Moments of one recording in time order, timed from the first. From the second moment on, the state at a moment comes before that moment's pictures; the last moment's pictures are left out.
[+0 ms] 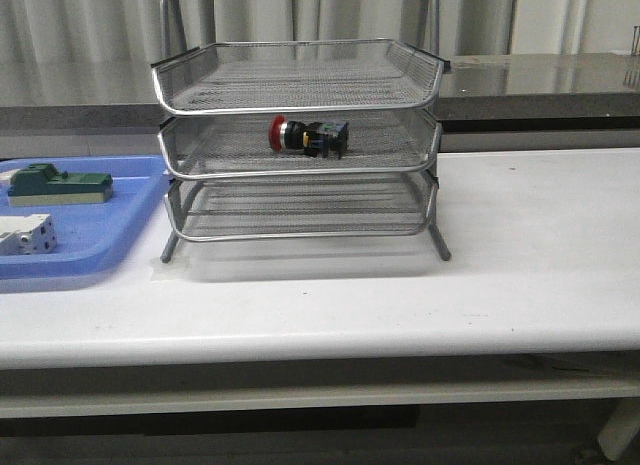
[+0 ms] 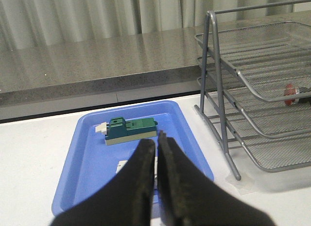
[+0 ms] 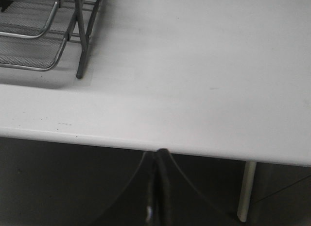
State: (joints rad) left arm -0.11 0.49 -0.22 -0.16 -0.12 0.25; right arm 0.09 0.59 -0.59 -0.09 0.62 0.00
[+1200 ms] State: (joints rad) left arm -0.11 0.49 -0.22 -0.16 -0.12 0.25; right arm 0.09 0.17 -0.36 -0.09 0.53 0.00
